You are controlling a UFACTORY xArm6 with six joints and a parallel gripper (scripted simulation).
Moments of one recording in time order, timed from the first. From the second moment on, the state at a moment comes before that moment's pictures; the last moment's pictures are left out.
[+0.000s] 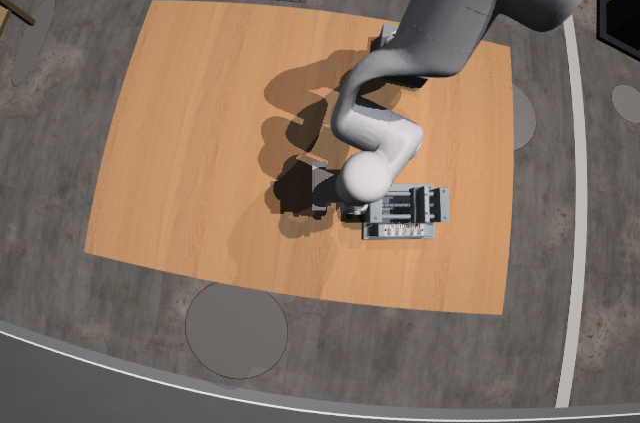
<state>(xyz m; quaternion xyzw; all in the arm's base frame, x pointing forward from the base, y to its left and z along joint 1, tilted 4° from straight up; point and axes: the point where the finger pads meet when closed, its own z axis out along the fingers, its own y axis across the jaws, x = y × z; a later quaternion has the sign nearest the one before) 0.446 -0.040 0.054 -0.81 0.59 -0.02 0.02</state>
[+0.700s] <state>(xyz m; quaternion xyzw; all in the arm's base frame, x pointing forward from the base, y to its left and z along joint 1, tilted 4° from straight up) 0.481 -0.028 0.068 -0.81 0.58 -0.02 0.02</state>
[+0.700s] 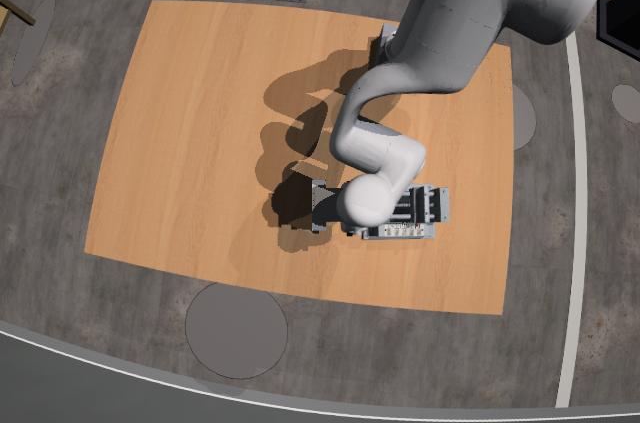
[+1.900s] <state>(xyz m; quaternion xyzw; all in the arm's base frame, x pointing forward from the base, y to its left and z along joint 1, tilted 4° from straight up) 0.477 -0.030 0.015 -0.81 0.59 -0.02 0.02</state>
